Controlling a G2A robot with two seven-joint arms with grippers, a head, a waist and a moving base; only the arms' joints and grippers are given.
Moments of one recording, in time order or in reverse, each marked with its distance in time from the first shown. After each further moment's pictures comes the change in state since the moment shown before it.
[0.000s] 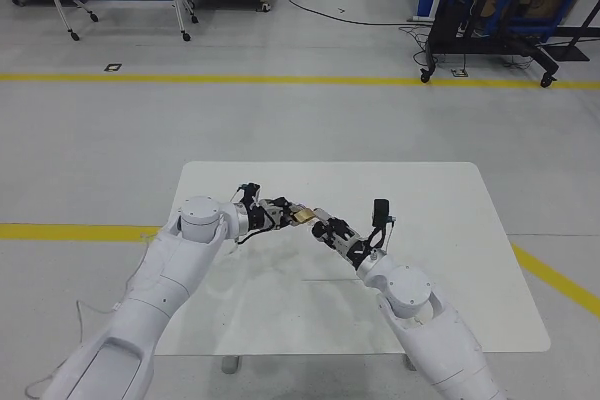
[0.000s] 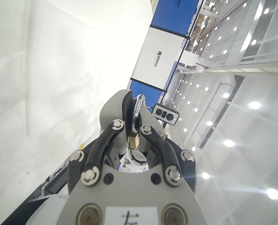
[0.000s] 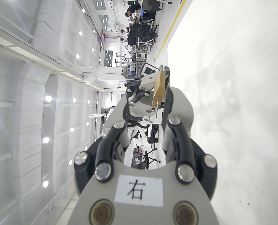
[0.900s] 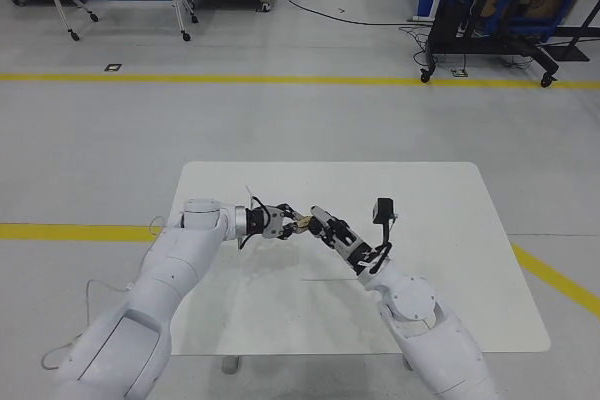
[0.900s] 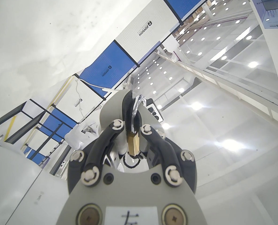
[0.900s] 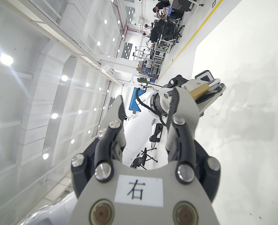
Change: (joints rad) left arm -0.147 -0.103 0.082 0.389 -0.259 0.182 -0.285; right arm -0.039 0.004 0.001 -0.041 -0.045 -0.212 0.019
